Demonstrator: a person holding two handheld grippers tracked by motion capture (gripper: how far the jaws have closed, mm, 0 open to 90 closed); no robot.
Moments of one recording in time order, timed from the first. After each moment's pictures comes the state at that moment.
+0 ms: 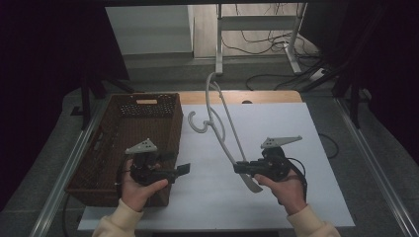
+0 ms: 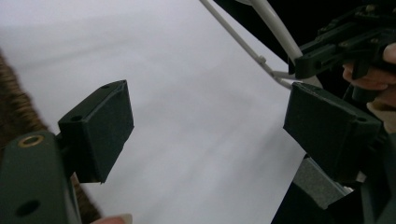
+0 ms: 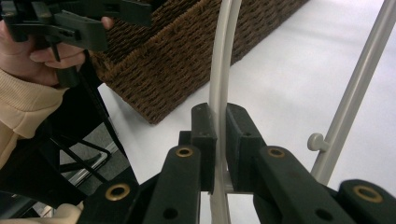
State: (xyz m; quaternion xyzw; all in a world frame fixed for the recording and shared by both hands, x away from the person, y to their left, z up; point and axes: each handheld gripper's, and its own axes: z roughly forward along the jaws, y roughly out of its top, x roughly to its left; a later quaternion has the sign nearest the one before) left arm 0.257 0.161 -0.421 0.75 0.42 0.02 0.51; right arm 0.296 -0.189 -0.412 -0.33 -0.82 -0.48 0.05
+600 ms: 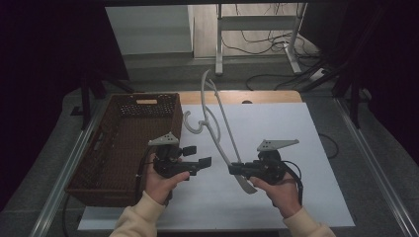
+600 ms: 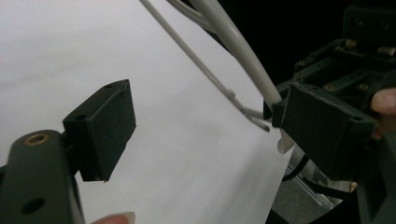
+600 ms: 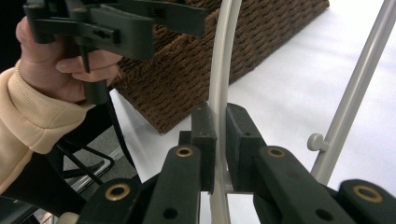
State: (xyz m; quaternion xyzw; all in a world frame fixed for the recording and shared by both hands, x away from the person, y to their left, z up) left arm 0.281 0.115 -0.420 0.73 0.40 -0.02 0.55; right arm 0.288 -0.178 -0.414 -0.31 -0.81 -0.50 0.05
